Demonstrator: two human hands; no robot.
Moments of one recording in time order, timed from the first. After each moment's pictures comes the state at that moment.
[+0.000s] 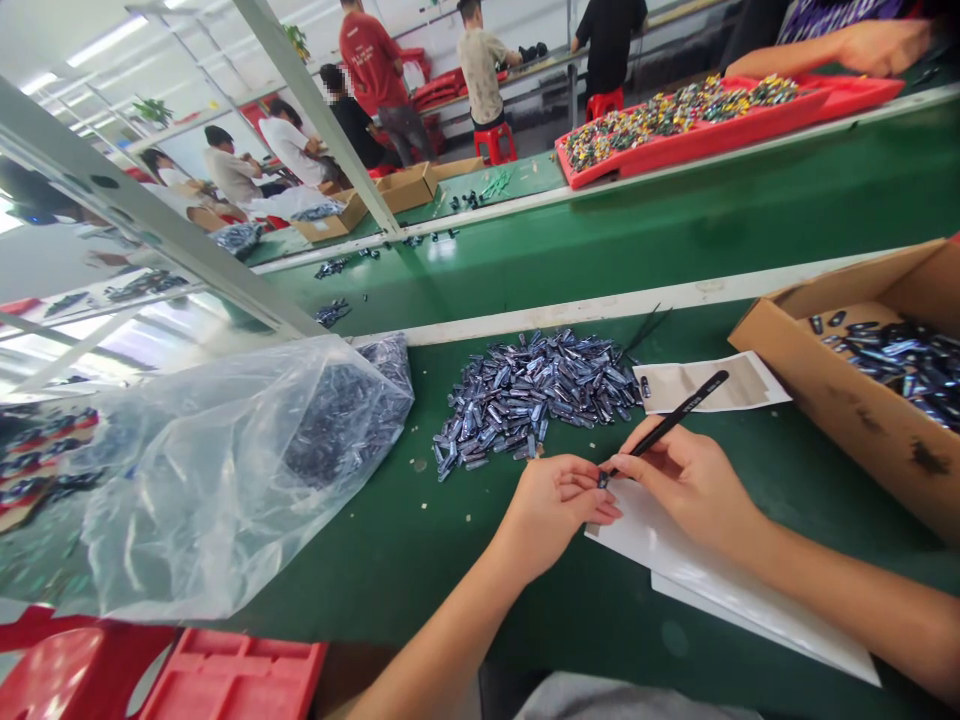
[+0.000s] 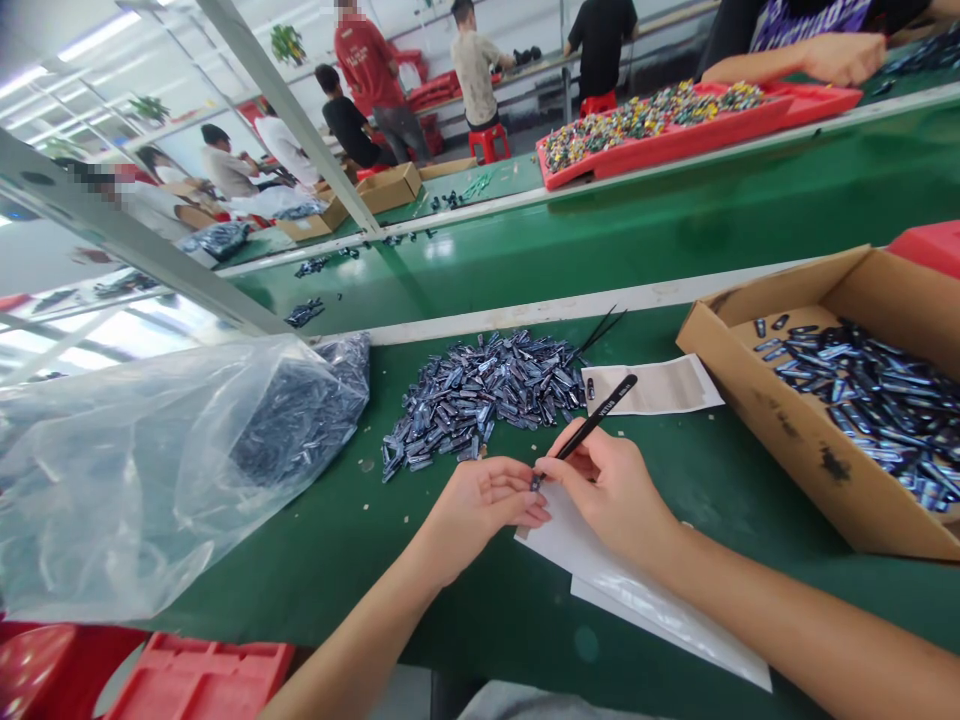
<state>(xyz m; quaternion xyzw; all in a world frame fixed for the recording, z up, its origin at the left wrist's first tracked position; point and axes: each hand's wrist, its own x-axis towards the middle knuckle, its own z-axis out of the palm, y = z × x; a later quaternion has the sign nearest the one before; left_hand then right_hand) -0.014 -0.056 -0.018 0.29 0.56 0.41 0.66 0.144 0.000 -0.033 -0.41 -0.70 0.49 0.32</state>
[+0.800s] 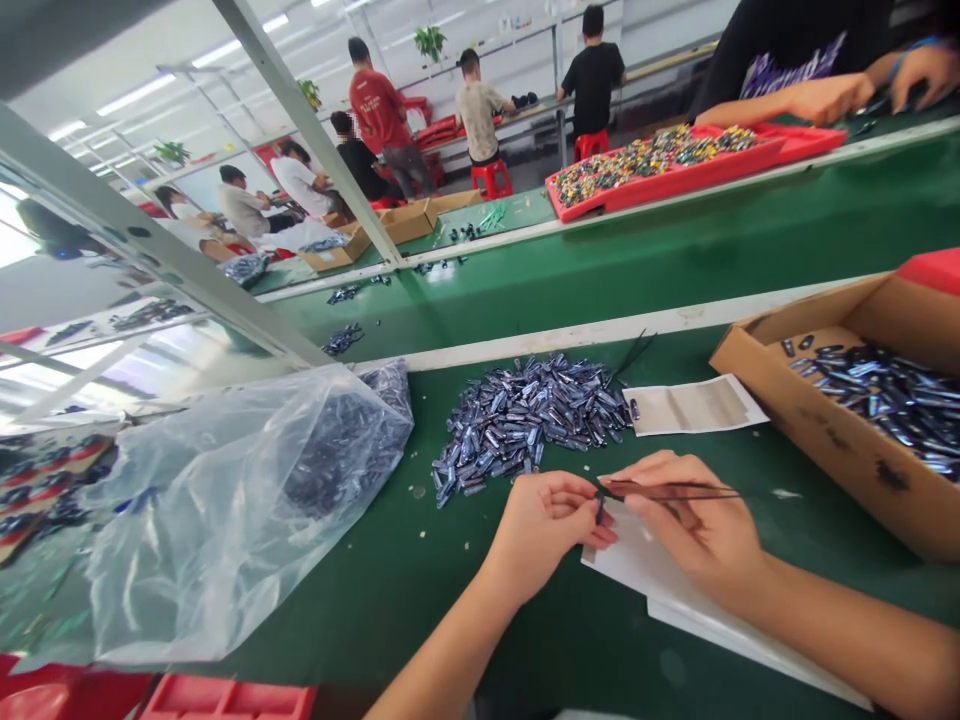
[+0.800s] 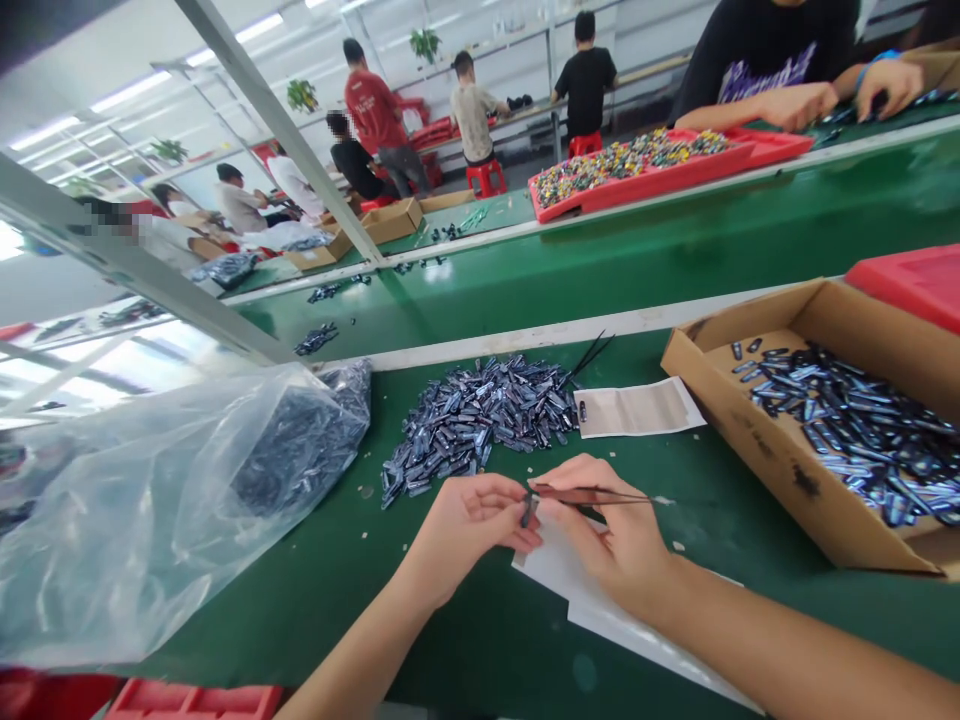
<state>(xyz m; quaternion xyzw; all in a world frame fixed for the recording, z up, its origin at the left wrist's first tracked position) -0.017 -0.053 0.000 0.32 0.57 0.41 0.64 0.152 -0.012 -0.049 -0.26 -0.69 0.45 0.51</state>
